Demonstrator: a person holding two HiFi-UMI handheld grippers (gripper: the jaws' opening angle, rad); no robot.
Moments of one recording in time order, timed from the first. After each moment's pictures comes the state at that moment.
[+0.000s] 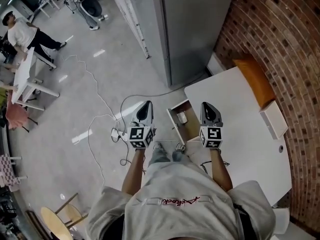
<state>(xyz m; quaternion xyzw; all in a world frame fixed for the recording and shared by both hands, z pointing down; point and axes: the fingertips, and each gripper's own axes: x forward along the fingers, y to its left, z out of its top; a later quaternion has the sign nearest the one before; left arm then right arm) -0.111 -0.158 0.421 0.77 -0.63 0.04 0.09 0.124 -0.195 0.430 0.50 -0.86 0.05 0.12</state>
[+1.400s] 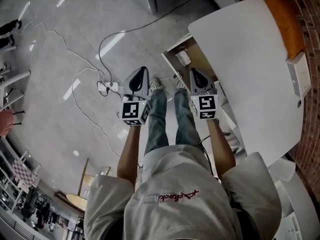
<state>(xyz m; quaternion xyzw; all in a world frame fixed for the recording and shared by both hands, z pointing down) -0.123 -0.176 0.620 0.81 -0.54 0.11 0.21 0.051 -0.166 0.665 0.47 -0.83 0.19 0.26</state>
